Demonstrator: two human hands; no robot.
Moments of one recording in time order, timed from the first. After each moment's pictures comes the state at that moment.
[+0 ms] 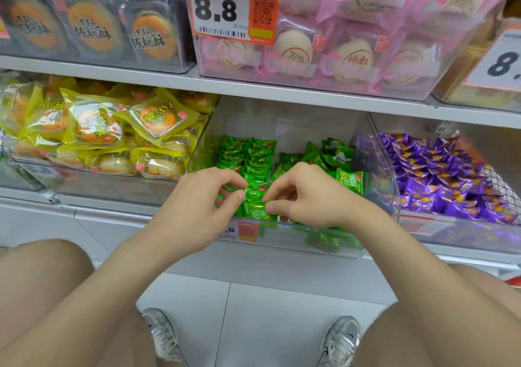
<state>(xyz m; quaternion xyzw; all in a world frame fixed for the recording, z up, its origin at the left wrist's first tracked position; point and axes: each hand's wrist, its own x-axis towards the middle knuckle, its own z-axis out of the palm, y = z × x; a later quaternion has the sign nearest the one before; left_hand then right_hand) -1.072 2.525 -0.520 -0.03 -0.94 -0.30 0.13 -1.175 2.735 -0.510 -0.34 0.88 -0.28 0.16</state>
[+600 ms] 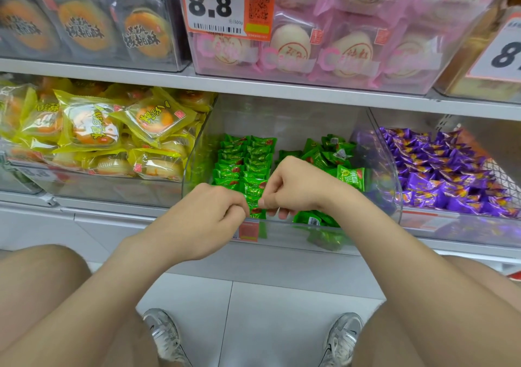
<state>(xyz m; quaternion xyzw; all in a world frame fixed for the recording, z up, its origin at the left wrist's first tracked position) -1.074 2.525 -0.522 -0.07 -0.97 -0.24 -0.01 -1.193 2.711 -0.514 -0.25 0.89 -0.28 0.27</state>
